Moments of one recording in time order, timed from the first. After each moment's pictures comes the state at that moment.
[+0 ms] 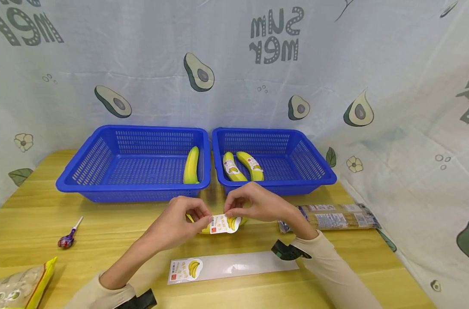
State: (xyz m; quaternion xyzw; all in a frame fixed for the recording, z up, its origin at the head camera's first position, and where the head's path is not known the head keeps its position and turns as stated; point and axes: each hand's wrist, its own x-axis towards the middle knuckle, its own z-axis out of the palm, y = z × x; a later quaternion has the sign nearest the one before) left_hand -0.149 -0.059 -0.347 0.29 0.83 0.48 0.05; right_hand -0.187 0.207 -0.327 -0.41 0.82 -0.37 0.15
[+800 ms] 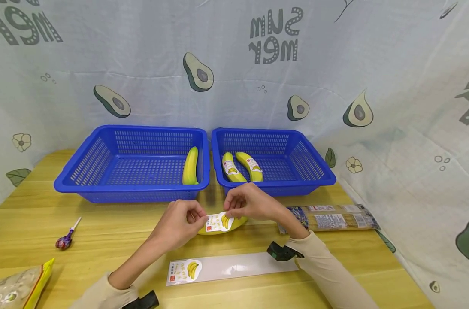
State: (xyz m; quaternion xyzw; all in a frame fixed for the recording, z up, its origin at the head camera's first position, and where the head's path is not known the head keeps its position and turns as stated) left_hand -0.152 -0.049 -0.370 0.20 0.86 0.46 0.01; right_hand -0.199 0.204 -0.349 -0.33 0.85 -0.38 0.14
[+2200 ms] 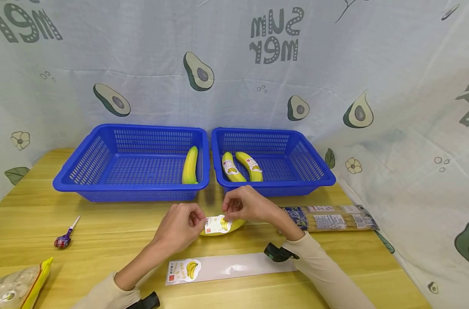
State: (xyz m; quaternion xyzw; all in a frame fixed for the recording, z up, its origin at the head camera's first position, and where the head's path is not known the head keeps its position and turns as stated) left_hand -0.150 -0.041 -0.387 0.18 0.89 0.42 -0.02; right_hand -0.202 0.202 -0.359 -0.35 0.86 -0.34 0.12
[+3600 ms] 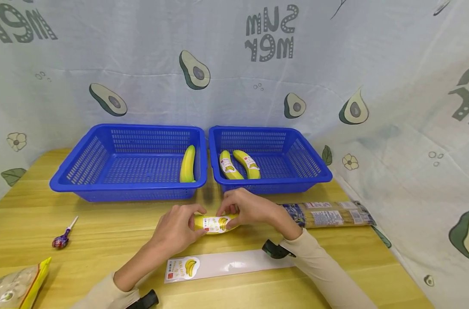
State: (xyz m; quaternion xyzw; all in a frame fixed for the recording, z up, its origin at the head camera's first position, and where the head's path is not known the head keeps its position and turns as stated) left_hand -0.145 -0.039 -0.390 0.20 0.92 0.35 -0.02; right_hand -0.195 0.201 -0.353 -0.42 0.87 -0.22 0.12
